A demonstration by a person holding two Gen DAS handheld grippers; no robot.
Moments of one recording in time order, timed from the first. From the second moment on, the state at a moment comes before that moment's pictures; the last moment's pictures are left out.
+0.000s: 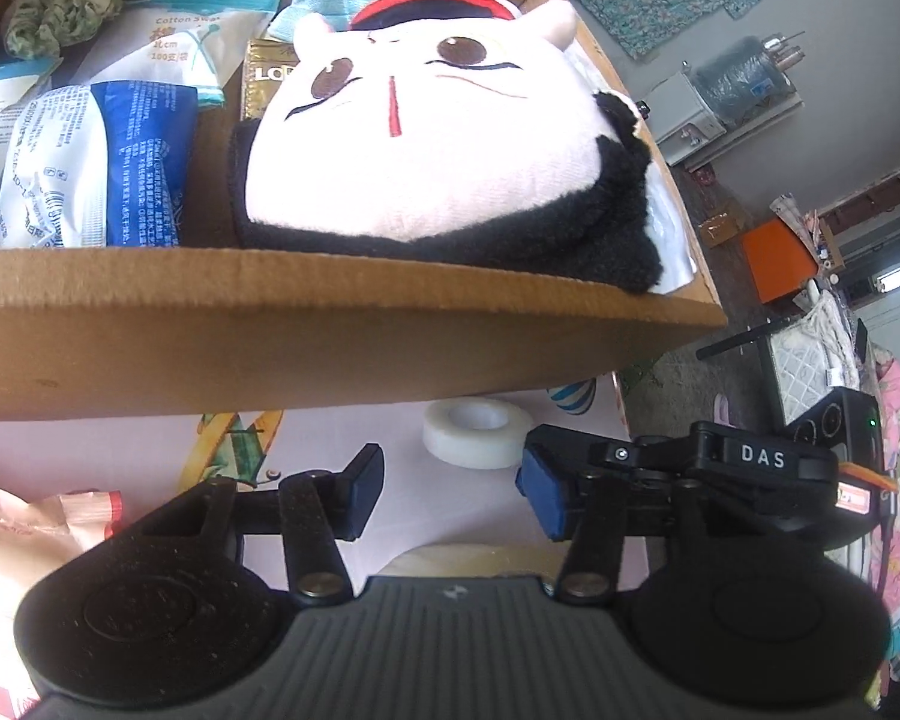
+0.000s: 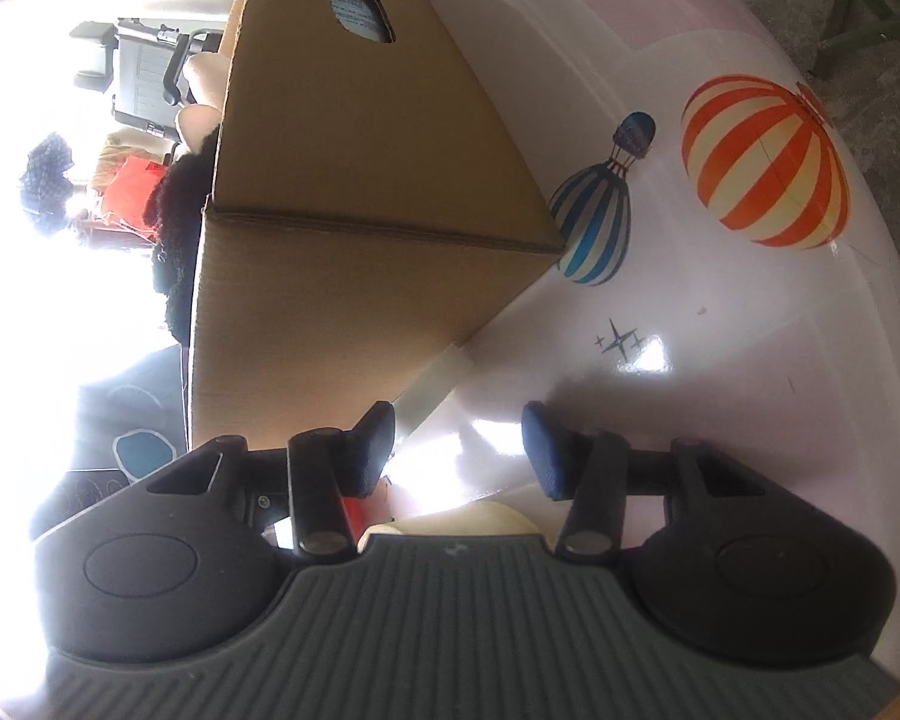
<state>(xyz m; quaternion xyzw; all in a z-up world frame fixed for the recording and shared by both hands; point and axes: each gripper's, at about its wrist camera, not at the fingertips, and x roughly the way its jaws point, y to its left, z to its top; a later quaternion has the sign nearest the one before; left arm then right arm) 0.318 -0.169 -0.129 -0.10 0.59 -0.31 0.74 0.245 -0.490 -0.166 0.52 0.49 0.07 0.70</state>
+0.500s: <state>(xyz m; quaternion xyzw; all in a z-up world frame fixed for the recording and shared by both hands) 0.336 -0.160 -0.152 -0.15 0.60 -0.29 0.73 0.240 -0.487 -0.168 0.54 0.48 0.05 0.69</state>
